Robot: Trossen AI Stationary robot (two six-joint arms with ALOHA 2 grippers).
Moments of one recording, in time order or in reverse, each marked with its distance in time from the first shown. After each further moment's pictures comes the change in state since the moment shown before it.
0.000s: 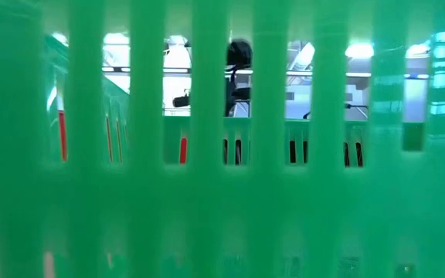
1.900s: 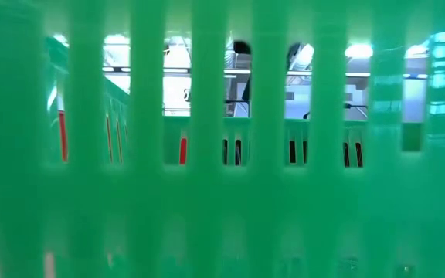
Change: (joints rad) left arm -0.367 -0.975 -0.640 -0.475 -0.516 -2.527; right arm 0.397 0.000 -0.958 0.867 -0.275 0.146
